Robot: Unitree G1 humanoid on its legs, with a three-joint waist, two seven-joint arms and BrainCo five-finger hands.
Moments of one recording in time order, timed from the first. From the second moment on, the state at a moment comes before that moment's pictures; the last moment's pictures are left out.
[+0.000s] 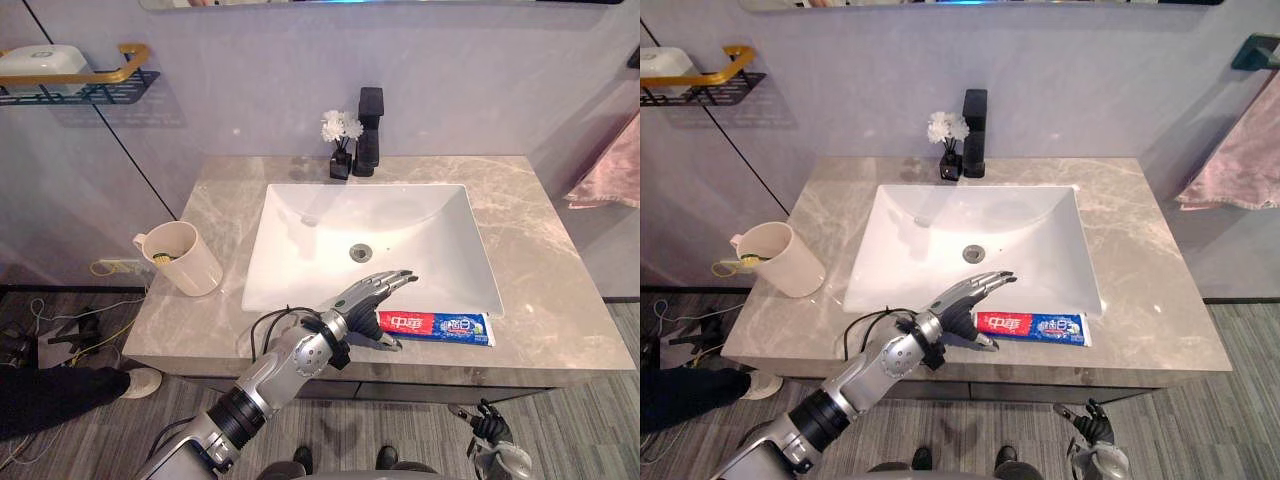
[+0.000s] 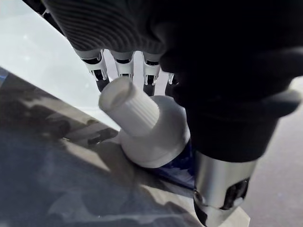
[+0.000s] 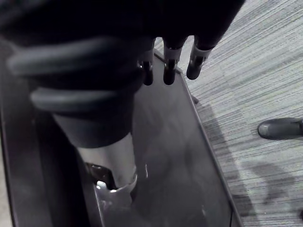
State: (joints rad) left arm -0.33 0.21 -0.67 0.16 0.53 -0.16 -0.02; right arm 0.06 -0.13 -0.34 0.91 0.22 -0.10 0.00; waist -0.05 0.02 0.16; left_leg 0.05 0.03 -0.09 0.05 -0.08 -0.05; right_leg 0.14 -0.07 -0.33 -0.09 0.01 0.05
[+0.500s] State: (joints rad) left arm -0.38 0.19 -0.67 0.20 0.48 -0.18 -0.01; right arm 0.06 -0.14 -0.37 0.92 0.31 -0.10 0.00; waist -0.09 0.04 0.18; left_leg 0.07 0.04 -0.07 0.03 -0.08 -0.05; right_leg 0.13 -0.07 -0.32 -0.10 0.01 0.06
